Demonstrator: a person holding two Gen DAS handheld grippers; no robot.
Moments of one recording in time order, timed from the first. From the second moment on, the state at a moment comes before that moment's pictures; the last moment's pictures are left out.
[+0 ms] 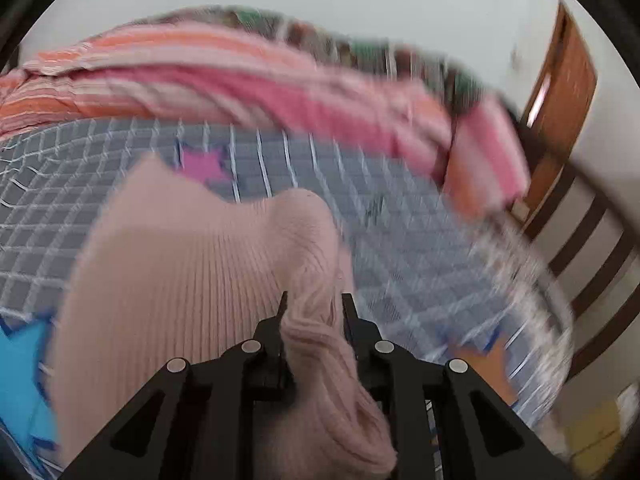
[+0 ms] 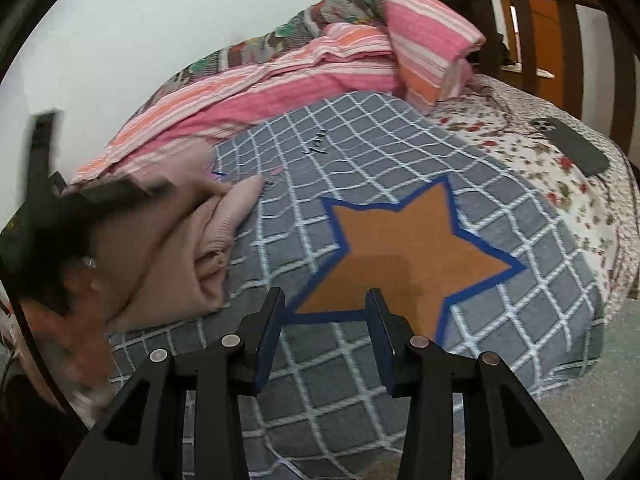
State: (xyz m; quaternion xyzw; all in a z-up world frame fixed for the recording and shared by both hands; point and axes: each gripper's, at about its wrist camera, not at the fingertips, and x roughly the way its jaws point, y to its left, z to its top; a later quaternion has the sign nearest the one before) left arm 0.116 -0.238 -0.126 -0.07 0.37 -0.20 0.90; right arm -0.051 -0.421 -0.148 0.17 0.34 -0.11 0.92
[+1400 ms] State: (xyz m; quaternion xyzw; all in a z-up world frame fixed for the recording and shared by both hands) left arm 0.151 -0.063 -0.140 -0.16 0.41 -0.23 0.87; right arm 0.053 -0.367 -0.172 0.27 0.33 0.04 0.90
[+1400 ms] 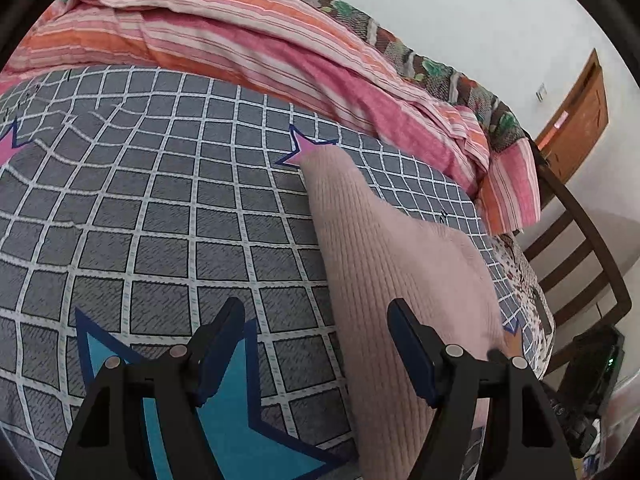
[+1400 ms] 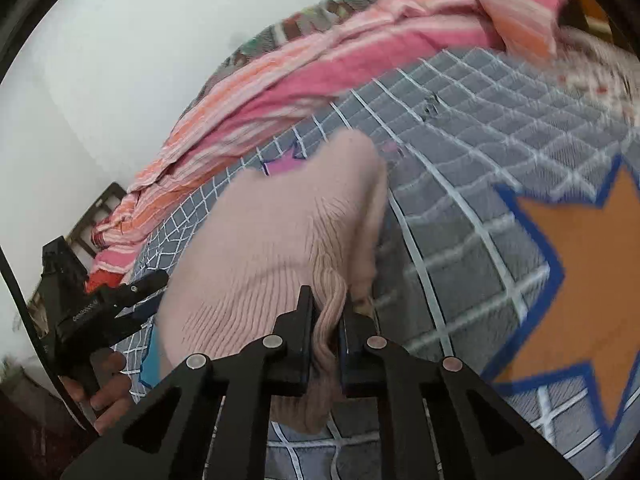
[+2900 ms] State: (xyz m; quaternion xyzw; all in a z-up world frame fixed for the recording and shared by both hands) left arm 0.150 0.078 -0.112 -0.15 0.38 -0.08 0.91; right arm 0.191 -0.218 -0.032 0.19 0.35 0.10 0.91
